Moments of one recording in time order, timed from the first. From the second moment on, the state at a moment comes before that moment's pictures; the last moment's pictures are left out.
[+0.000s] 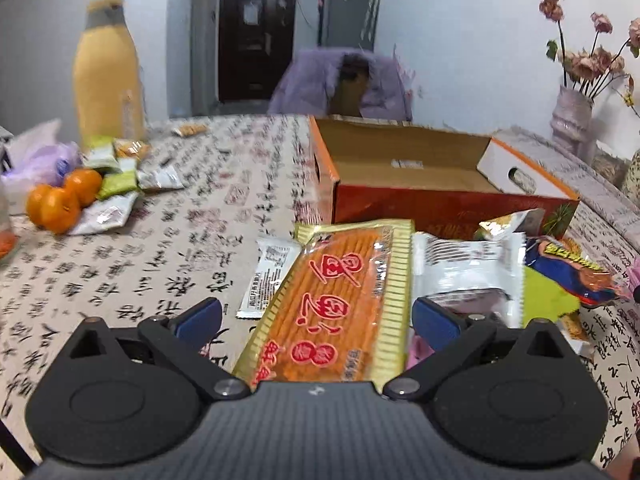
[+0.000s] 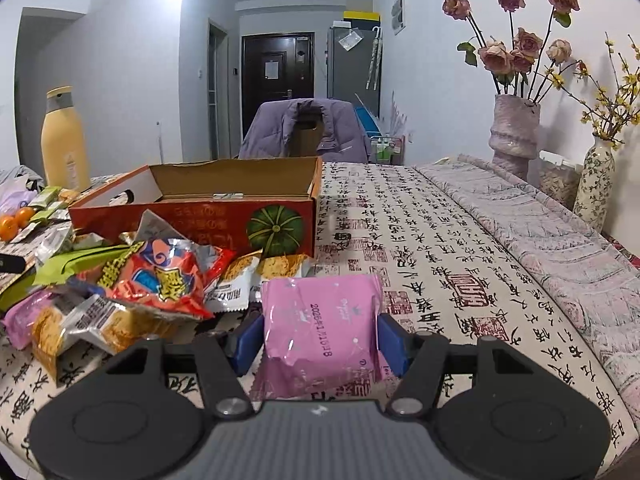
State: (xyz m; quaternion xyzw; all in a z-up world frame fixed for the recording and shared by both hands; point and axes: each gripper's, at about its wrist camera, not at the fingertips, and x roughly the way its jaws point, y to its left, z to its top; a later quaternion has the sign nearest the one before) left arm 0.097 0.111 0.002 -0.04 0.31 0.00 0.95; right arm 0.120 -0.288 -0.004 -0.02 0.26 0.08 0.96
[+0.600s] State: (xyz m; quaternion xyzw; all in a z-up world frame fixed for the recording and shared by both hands) left arm 0.107 0.131 -0.008 -0.13 0.33 -0.08 0.93; right arm 0.125 -0.275 -0.001 -0.02 0.26 0.08 0.96
